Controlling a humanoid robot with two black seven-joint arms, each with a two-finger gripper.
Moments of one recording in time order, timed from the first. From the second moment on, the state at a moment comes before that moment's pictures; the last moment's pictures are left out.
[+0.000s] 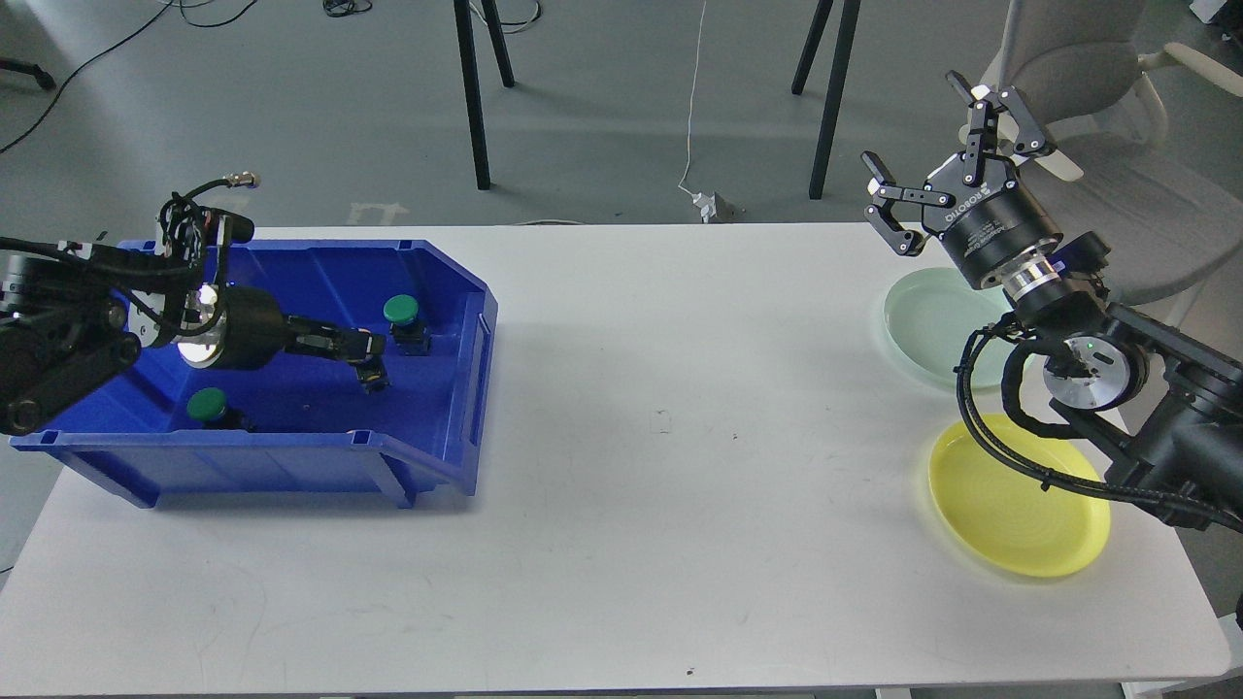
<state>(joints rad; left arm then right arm) -1.08 0.70 -0.06 -0.82 1.49 -0.49 -0.49 0.81 -0.44 0.49 0.82 0.13 0.49 0.49</state>
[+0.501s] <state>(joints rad) -1.11 0.92 -0.51 -1.15 1.07 -0.49 -0.49 0.82 -0.45 0.55 0.82 0.13 0.49 0.49</state>
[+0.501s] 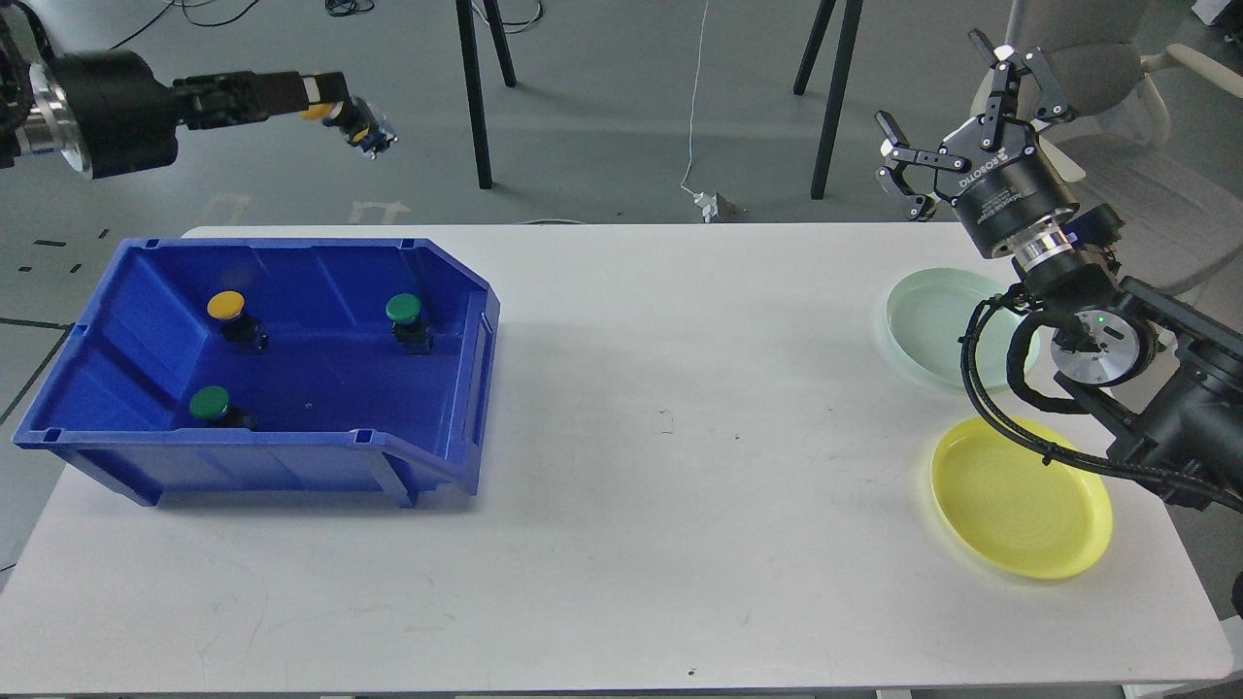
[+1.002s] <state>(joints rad) -1.02 0.37 -0.56 -1.05 0.71 -0.49 -0.49 0.79 -0.59 0.55 1.03 0.01 0.49 0.49</state>
